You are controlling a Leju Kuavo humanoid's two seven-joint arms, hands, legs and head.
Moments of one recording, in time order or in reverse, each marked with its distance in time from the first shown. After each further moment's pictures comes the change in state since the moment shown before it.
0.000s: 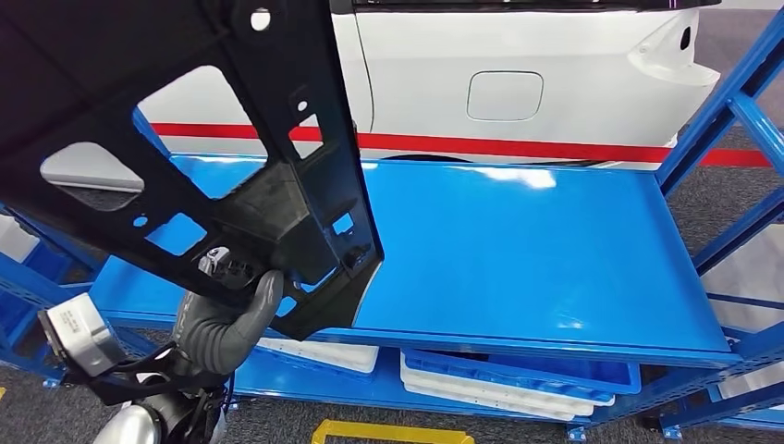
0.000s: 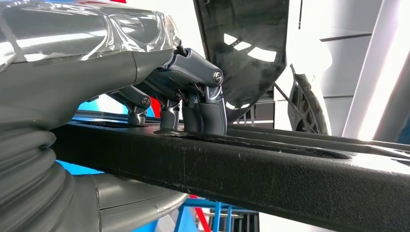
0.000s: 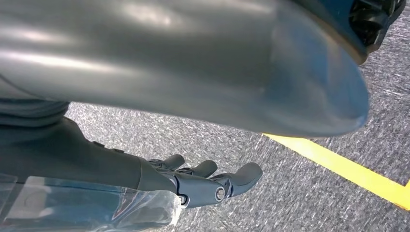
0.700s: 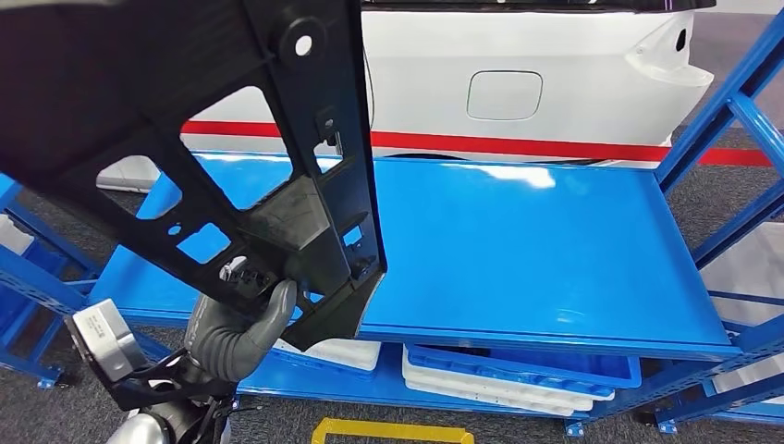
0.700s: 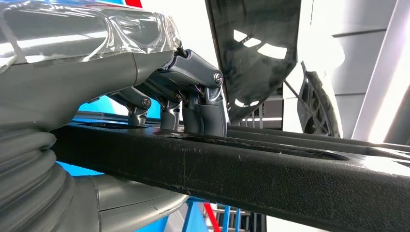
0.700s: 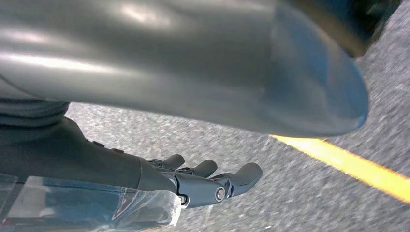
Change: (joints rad) left arm 0.014 -0.023 -0.029 0.017 -0.027 -0.023 0.029; right arm -0.001 -0.001 0.000 0.000 -0.021 -0.023 0.032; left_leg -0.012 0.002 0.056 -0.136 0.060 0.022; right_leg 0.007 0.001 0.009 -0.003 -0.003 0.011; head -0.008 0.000
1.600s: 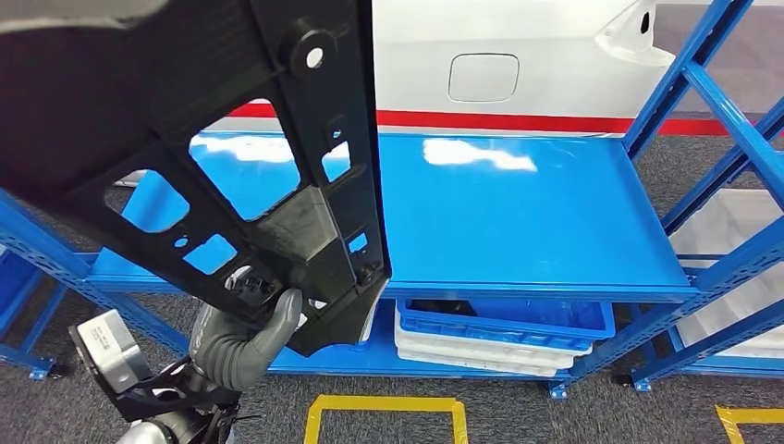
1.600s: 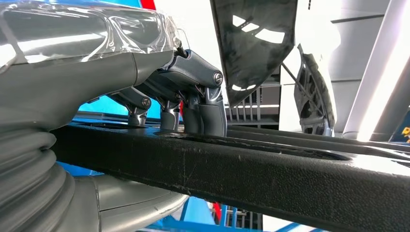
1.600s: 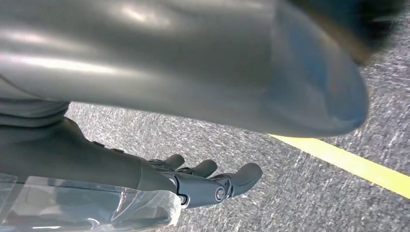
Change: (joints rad) left arm 0.000 -0.016 -0.023 0.006 -0.016 0.000 -0.003; right arm -0.003 -0.002 0.000 0.001 0.000 -0.007 -0.002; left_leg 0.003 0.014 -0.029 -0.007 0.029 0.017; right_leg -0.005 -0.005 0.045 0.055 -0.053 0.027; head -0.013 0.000
